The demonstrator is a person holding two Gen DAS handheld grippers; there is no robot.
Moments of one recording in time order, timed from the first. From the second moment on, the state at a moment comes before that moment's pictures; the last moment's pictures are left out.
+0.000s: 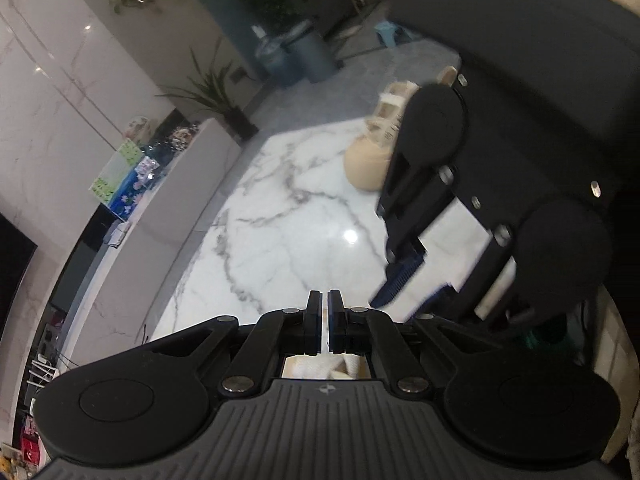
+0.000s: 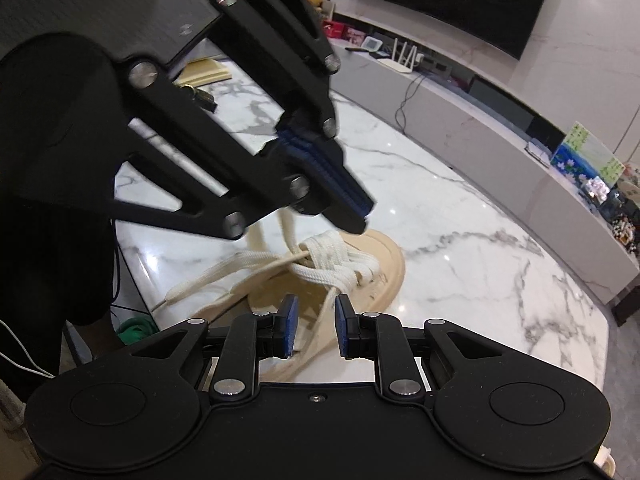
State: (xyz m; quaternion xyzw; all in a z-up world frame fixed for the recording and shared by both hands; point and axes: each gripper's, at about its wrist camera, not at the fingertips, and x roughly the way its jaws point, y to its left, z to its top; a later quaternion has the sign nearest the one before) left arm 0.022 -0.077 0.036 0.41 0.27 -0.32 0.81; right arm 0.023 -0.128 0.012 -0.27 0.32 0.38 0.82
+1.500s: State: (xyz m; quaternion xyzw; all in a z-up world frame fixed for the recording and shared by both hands) left arm 0.057 -0.008 -0.036 0.41 0.40 -0.22 0.79; right arm 0.039 -0.113 -0.009 -0.27 0.35 0.40 0.80
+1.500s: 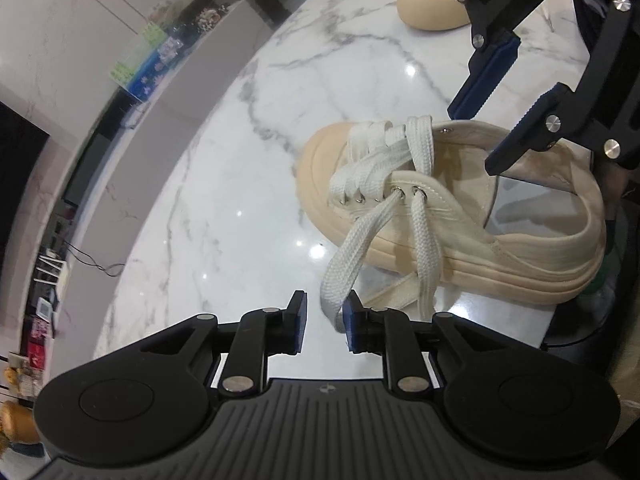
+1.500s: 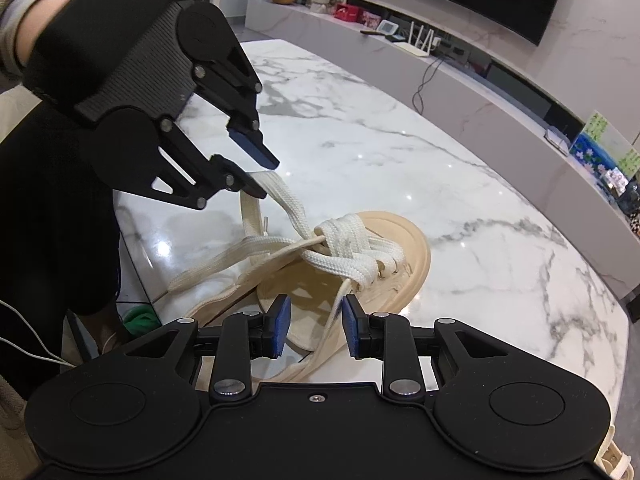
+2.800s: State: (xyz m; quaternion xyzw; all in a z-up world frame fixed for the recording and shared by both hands) left arm 0.033 -0.035 0.057 0.36 0.32 -0.27 0.83; right arm 0.021 -0.081 0.005 -0.16 0.30 0.51 0.79
